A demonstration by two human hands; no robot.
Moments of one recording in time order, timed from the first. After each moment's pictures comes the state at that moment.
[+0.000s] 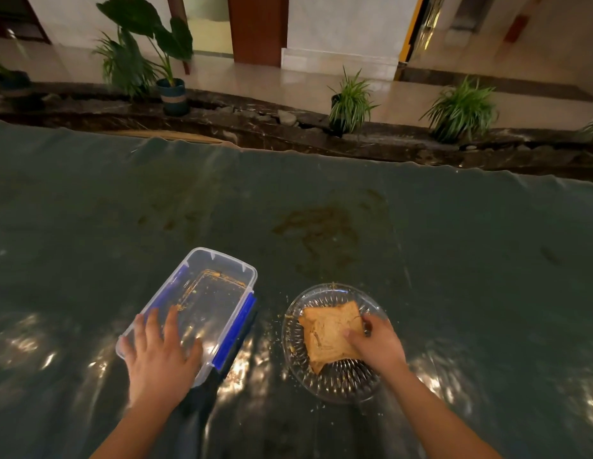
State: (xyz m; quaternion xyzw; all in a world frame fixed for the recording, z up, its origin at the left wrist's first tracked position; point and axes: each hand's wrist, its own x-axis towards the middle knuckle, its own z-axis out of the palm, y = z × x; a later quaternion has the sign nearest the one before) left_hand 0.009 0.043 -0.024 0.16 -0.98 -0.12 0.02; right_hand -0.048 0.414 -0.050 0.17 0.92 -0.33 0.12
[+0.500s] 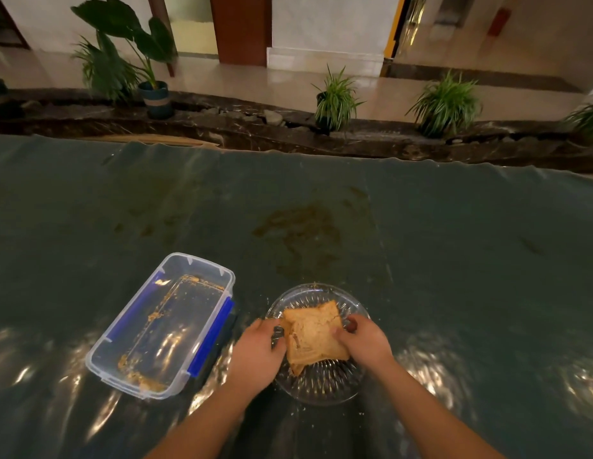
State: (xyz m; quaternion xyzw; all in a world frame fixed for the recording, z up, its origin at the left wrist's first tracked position) left_hand -0.026 0.204 -0.018 0.01 -0.94 -0.34 -0.11; right_hand -0.052 0.430 -0.039 0.16 0.92 -0.33 0.14
